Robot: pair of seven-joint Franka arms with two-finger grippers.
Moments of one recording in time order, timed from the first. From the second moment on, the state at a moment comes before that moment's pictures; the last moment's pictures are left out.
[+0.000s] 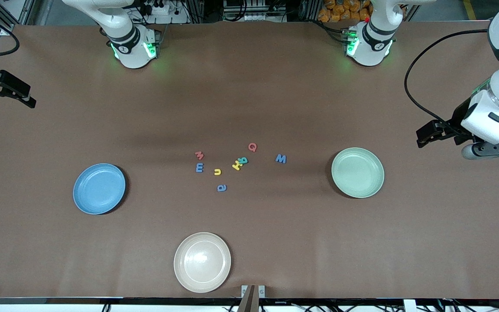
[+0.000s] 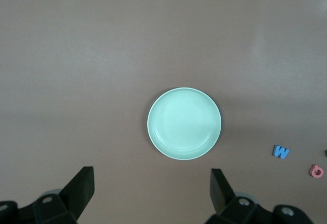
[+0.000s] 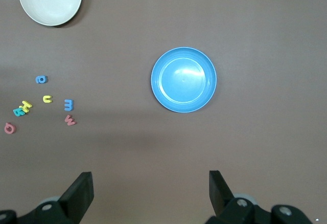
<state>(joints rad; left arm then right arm) -0.10 0.12 -0.04 -1.55 0.01 1.71 -0.21 0.00 -0.07 -0.05 -1.58 0.05 1.54 -0.06</state>
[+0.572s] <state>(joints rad) -0.10 0.12 -0.04 -1.55 -0.01 1.71 -0.21 0.00 -0.07 -0.05 -1.58 0.05 1.54 -0.07</state>
